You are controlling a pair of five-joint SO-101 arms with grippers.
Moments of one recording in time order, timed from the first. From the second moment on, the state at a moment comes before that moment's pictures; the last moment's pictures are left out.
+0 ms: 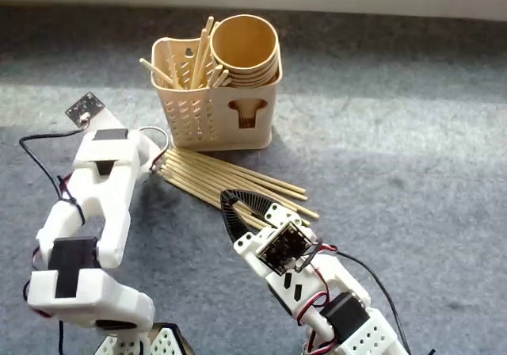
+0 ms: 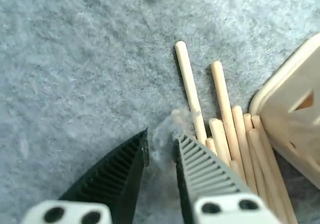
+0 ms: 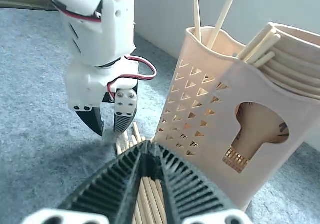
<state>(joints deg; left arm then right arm) -10.2 3.1 30.9 50.0 48.2 -44.2 -104.3 96.0 22.5 18.9</state>
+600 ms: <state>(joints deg) -9.0 9.3 24.5 50.0 48.2 -44.2 -104.3 96.0 22.5 18.9</state>
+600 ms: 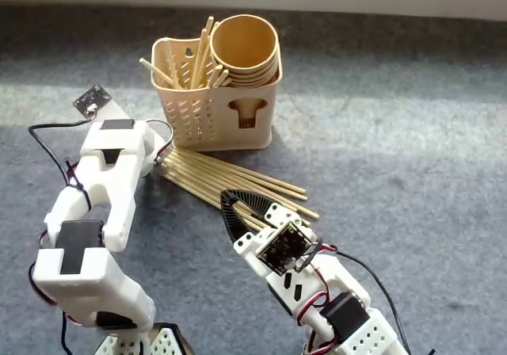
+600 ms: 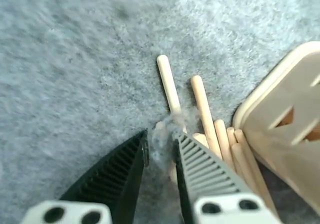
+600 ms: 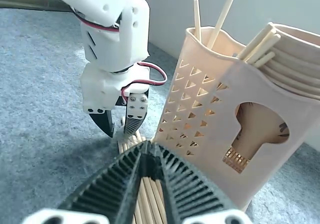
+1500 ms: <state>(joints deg) -8.7 11.5 24.2 55.4 48.2 -44.2 -104.3 96.0 22.5 18.9</state>
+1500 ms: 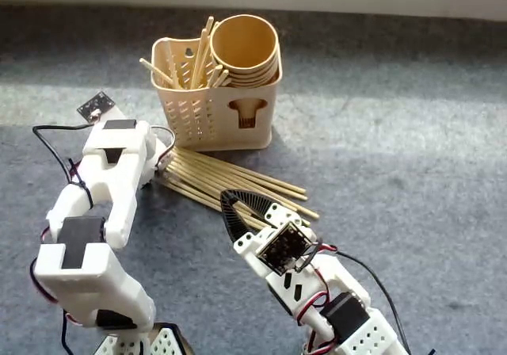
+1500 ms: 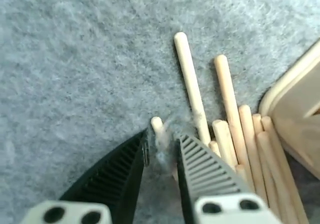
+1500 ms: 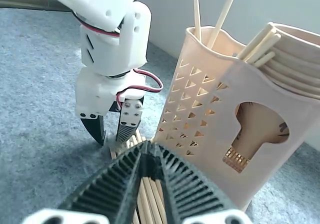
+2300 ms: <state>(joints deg) -8.5 11.8 24.0 55.7 52.5 -44.2 -104.3 96.0 22.5 18.9</state>
